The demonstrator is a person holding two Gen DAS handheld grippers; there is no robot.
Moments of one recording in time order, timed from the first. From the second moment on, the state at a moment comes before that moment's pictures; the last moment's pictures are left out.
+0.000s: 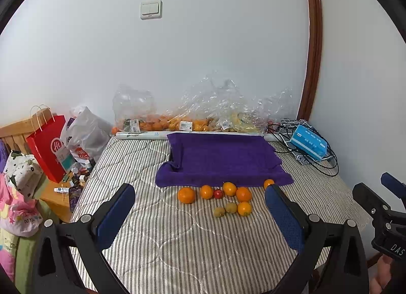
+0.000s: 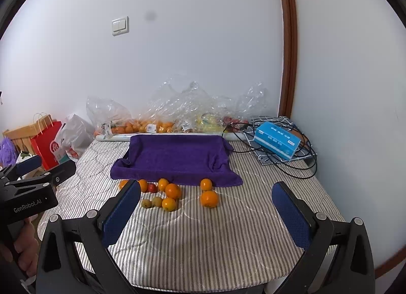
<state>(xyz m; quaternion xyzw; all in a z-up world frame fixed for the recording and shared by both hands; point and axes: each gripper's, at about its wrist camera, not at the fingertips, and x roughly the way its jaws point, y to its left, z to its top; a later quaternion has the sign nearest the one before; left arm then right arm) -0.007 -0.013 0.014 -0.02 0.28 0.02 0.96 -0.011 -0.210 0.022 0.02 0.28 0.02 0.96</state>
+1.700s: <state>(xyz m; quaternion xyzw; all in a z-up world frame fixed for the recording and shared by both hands) -0.016 -0.016 0.011 -0.02 0.27 0.02 0.96 -0.011 -0.209 0.011 0.03 0.28 0.02 0.96</state>
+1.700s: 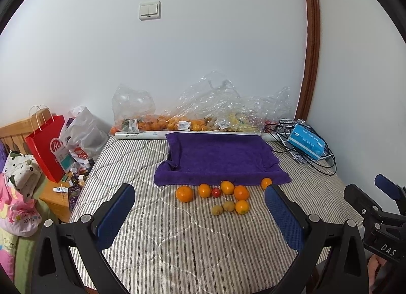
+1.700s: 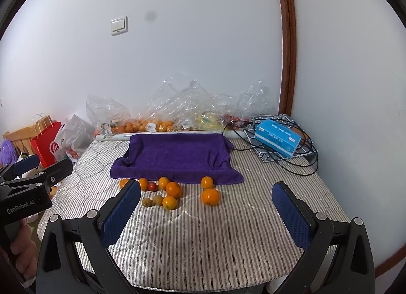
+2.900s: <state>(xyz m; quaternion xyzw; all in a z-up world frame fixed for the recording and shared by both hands) 0.017 -0.013 0.004 -0.02 0.28 -0.02 0.96 0.031 -0.208 -0.013 0.03 0.30 0.03 0.95</state>
